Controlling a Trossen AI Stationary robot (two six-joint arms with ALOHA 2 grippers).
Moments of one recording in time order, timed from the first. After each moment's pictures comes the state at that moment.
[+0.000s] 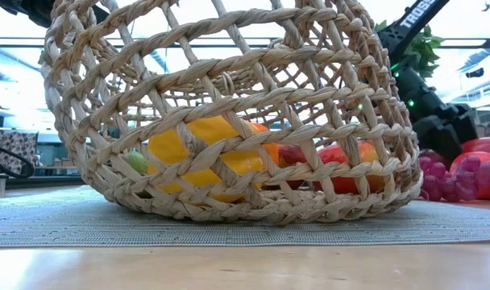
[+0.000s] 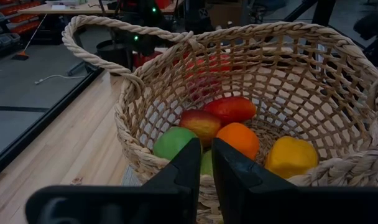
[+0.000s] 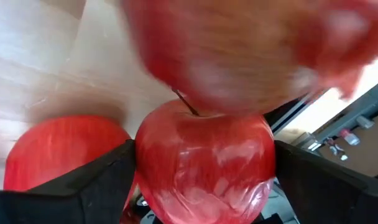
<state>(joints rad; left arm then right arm) -0.52 0.55 0.48 -0.24 -0.63 -0.17 -0.62 1.58 0.86 -1.38 0.05 0.50</state>
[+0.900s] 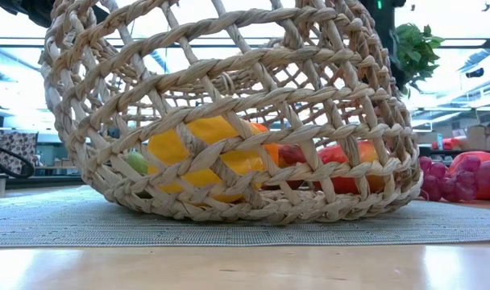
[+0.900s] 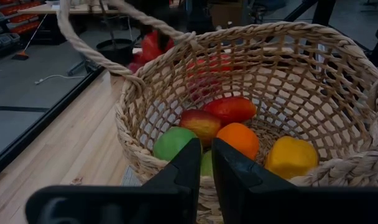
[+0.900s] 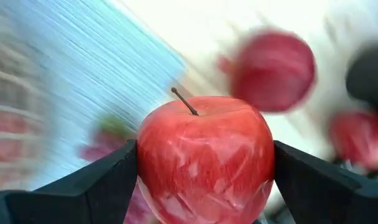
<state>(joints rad) -0.52 0.55 0.48 -0.24 -0.63 -0.17 -0.31 1.43 1.25 -1.27 0.09 0.52</state>
